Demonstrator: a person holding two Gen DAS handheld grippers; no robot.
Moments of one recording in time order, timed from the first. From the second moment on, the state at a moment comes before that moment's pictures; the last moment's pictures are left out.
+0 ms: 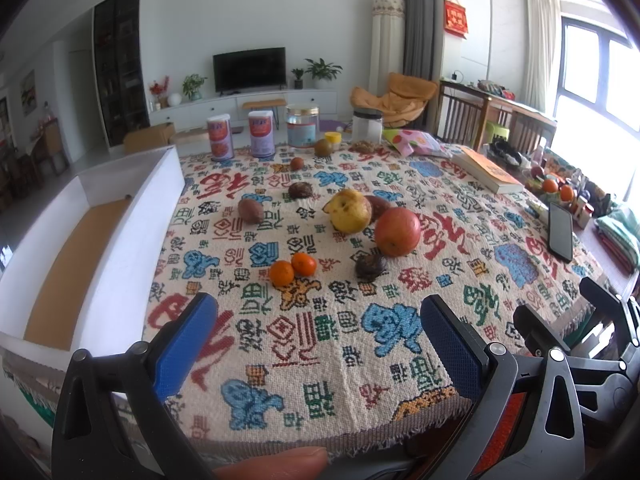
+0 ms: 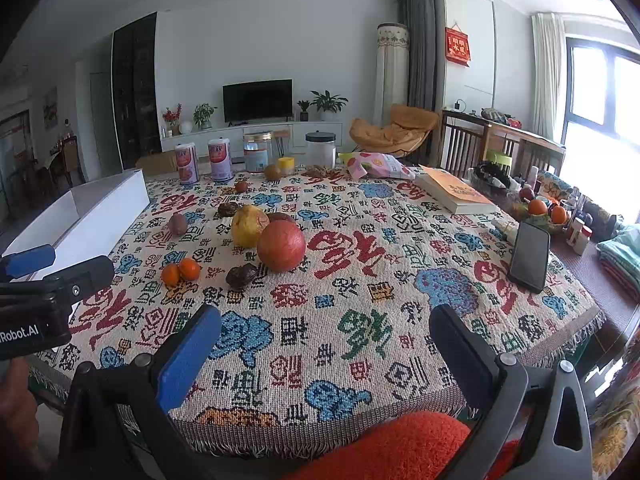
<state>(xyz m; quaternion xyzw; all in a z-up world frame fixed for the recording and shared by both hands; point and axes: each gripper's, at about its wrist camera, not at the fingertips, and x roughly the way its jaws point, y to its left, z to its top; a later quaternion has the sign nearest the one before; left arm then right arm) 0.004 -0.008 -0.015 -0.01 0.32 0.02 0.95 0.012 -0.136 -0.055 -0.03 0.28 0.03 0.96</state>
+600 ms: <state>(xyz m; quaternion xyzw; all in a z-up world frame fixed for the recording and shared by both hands) 0.005 -0.008 -0.013 -0.01 0.32 0.02 0.95 0.011 -0.136 -0.056 -0.03 0.28 0.03 0.96</state>
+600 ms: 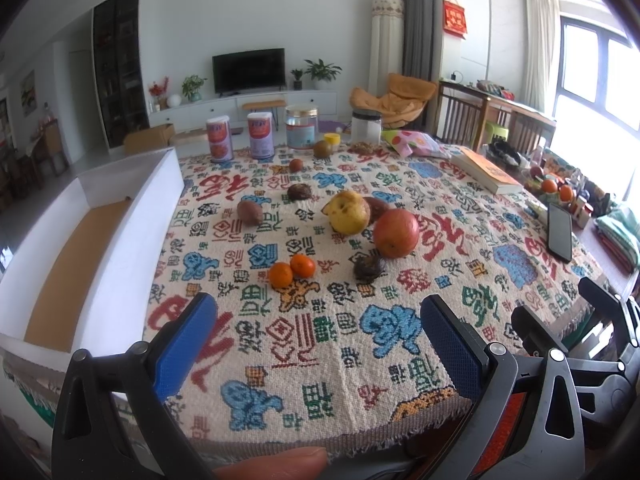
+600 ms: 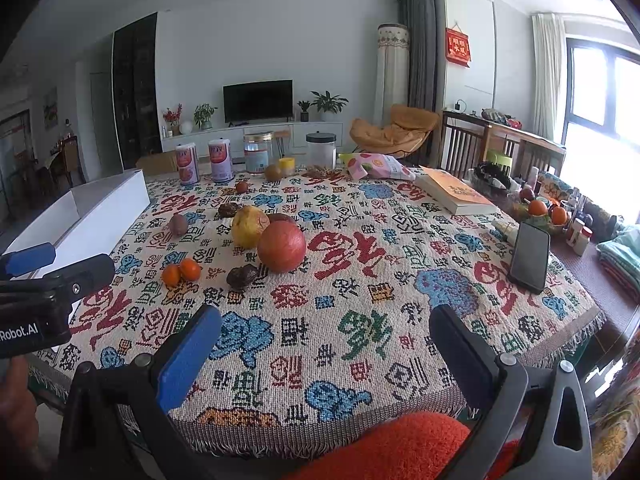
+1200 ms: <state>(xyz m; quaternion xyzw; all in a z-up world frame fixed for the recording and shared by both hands) 0.037 0.004 -0.054 -0.03 0.39 0.05 0.92 0.034 -0.196 0.035 -0.20 0.30 0.03 0.93</state>
